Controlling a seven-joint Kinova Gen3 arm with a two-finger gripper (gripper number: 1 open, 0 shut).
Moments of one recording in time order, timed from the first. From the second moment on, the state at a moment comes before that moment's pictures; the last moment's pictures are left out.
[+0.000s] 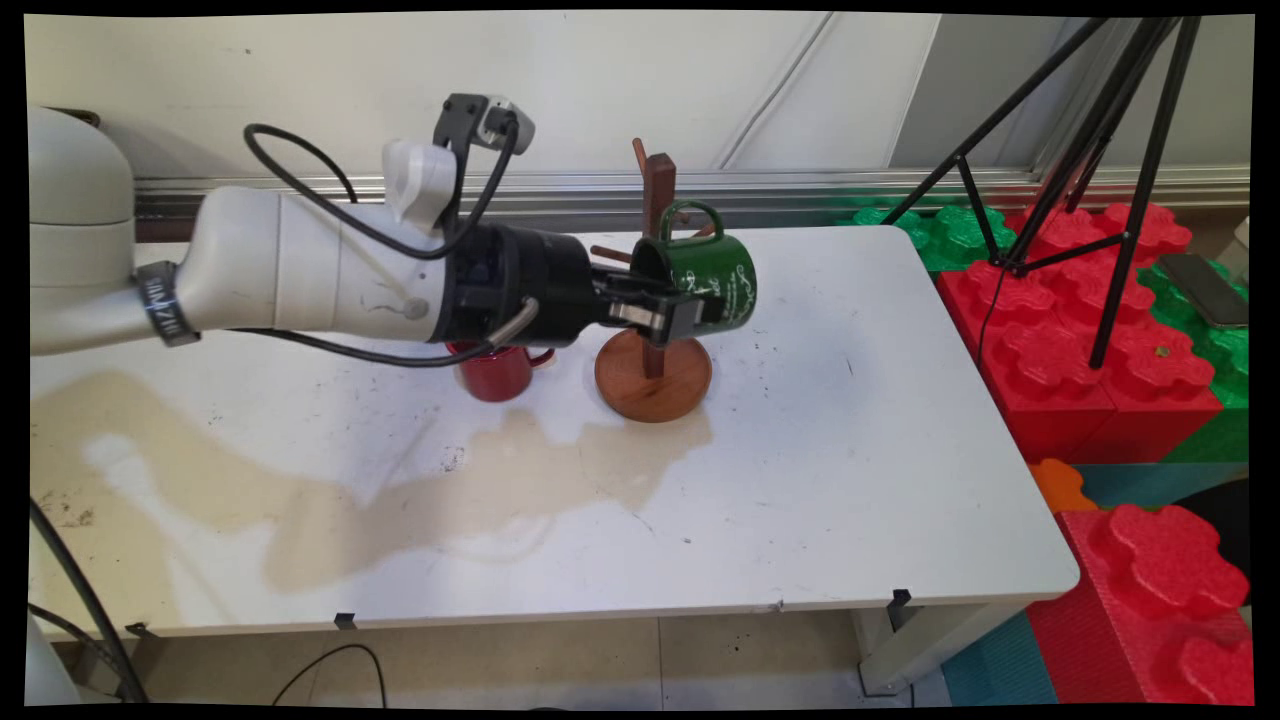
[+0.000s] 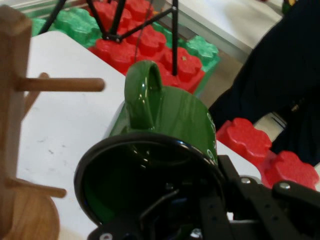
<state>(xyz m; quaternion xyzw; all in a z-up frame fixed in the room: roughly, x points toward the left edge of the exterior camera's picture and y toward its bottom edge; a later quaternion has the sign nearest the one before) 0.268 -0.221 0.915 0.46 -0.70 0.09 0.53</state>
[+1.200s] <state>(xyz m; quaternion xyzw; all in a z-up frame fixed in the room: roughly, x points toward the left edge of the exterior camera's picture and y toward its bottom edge) 0.321 -0.166 0.921 0.35 -0.85 0.16 0.35</state>
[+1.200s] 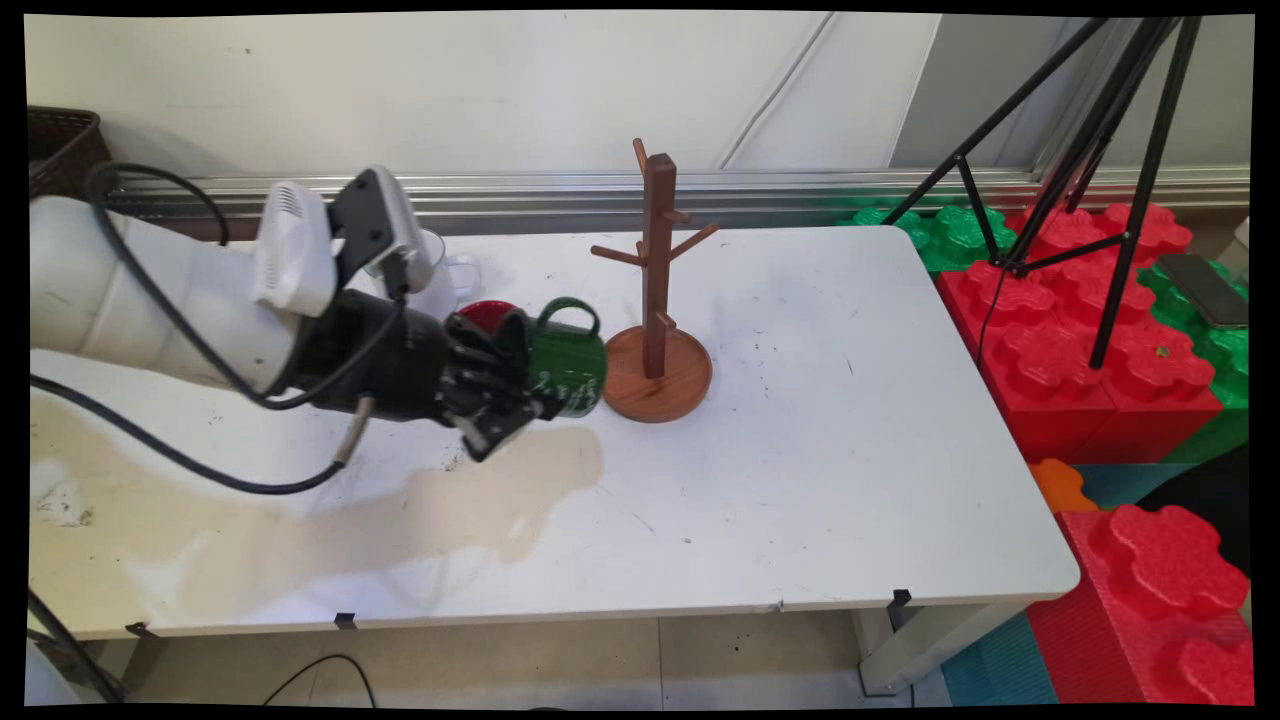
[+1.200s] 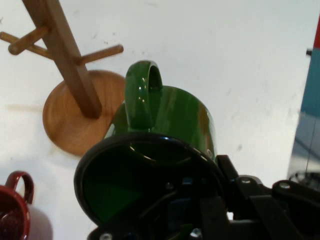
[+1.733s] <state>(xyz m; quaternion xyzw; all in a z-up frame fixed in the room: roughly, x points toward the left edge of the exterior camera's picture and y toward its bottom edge) 0.363 -0.161 0.926 0.27 -0.92 0.16 0.26</state>
